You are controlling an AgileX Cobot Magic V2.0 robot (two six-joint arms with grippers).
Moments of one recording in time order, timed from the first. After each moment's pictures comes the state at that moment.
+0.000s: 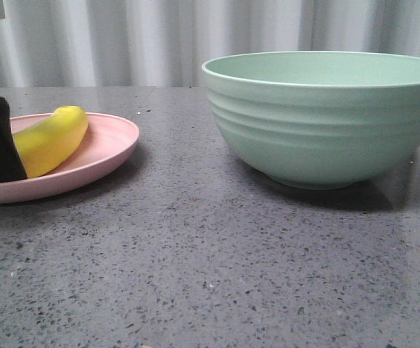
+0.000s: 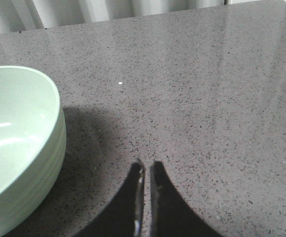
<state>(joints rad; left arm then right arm) -0.41 1.36 -0.90 -0.12 0.75 0.17 -0.09 0.55 -0.45 0.08 0.35 0.03</state>
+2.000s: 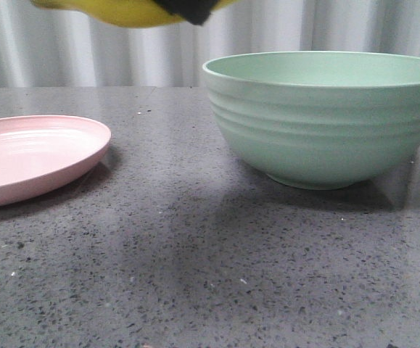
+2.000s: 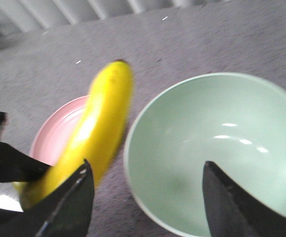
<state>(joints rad) -0.93 1.29 -1.18 -0.20 0.77 0.30 0.30 0.85 -0.96 0.44 0.67 0.01</state>
